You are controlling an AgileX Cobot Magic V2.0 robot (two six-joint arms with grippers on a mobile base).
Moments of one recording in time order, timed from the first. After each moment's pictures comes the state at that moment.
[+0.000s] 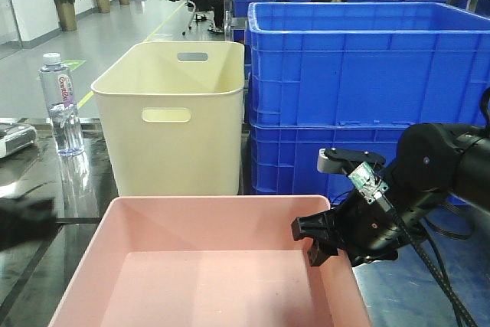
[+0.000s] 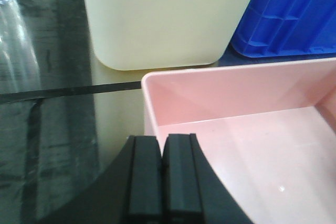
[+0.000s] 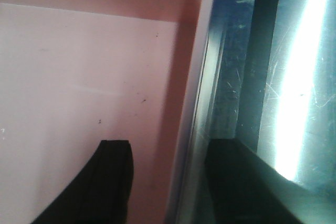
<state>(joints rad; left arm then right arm) -0.24 1.02 -0.89 -0.16 0.42 0.02 0.30 1.70 -1.46 0.14 0.98 0.15</state>
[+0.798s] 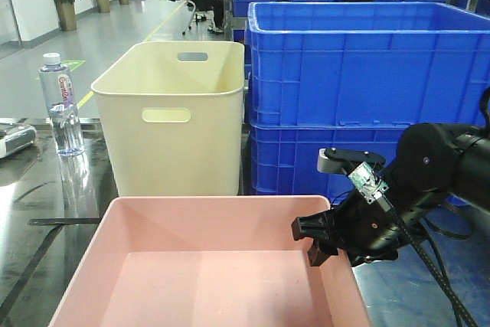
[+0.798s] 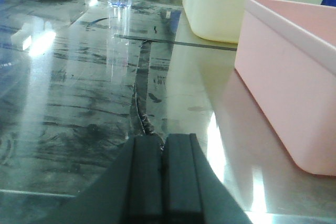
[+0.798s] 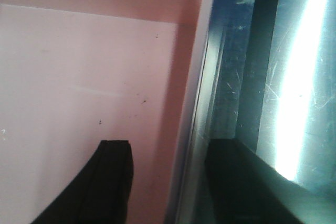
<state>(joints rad) -0.03 -0.01 0.03 -0.02 0.23 -0.14 0.30 1.70 -1.46 0.14 0.98 0.15</state>
